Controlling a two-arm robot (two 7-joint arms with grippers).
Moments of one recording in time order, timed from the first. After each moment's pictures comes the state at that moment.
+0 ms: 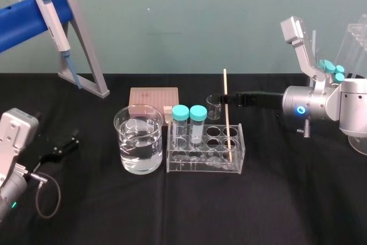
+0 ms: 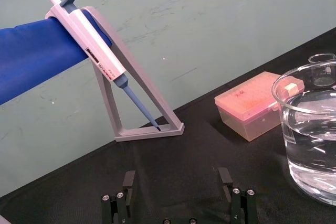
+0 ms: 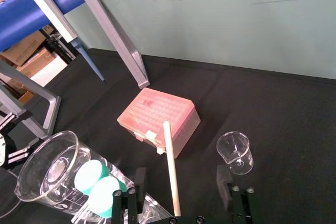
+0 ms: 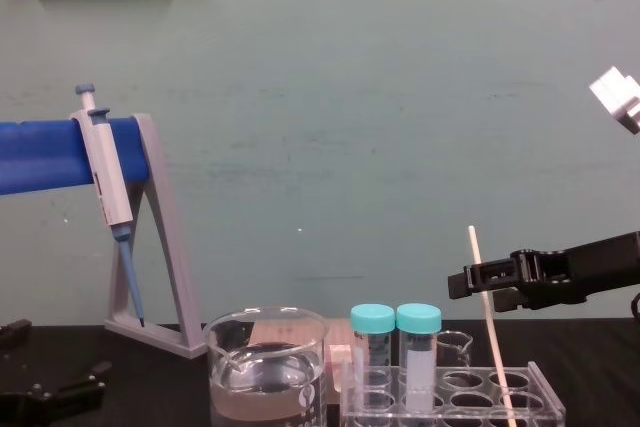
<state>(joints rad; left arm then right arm) -0.20 0.60 0.45 -1.41 -0.25 -0.12 0.03 0.73 0.37 -0.43 -1.00 0.64 0.59 0.58</state>
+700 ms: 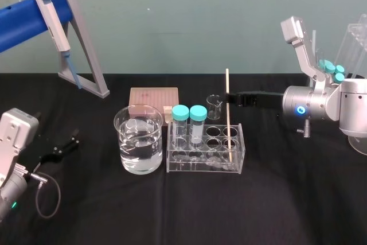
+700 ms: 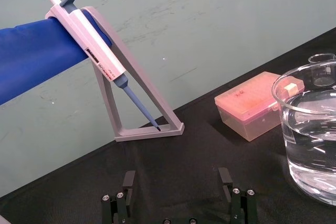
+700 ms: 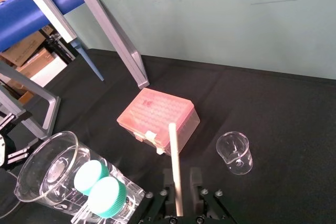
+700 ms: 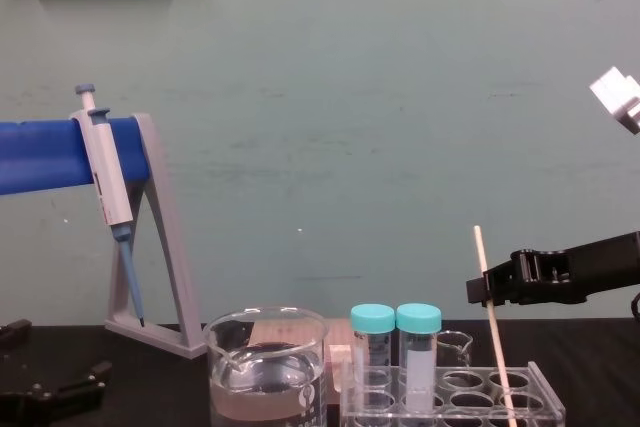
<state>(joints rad) -0.20 0.60 0.45 -1.41 -0.25 -0.12 0.03 0.73 0.37 -0.43 -1.00 0.64 0.59 0.58</state>
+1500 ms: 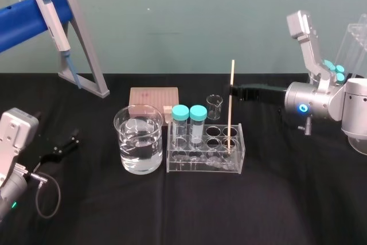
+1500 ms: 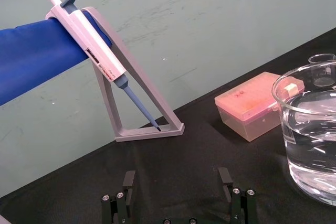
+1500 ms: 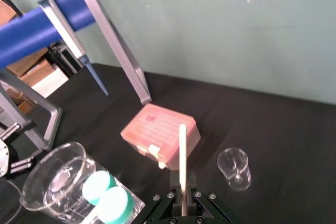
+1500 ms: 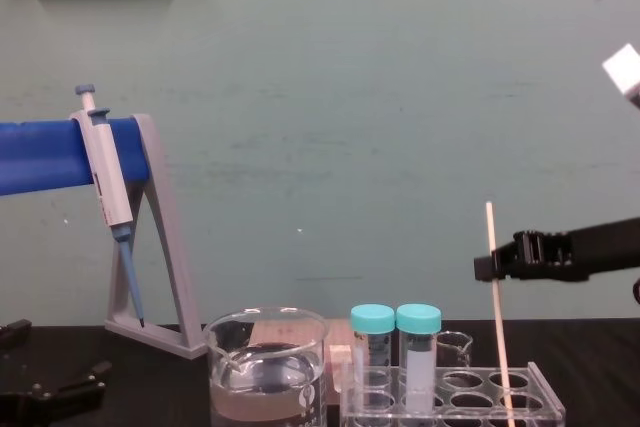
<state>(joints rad) -0.20 0.60 0.45 -1.41 -0.25 -0.12 0.03 0.69 0.39 -0.42 -1.08 0.66 0.53 0.54</state>
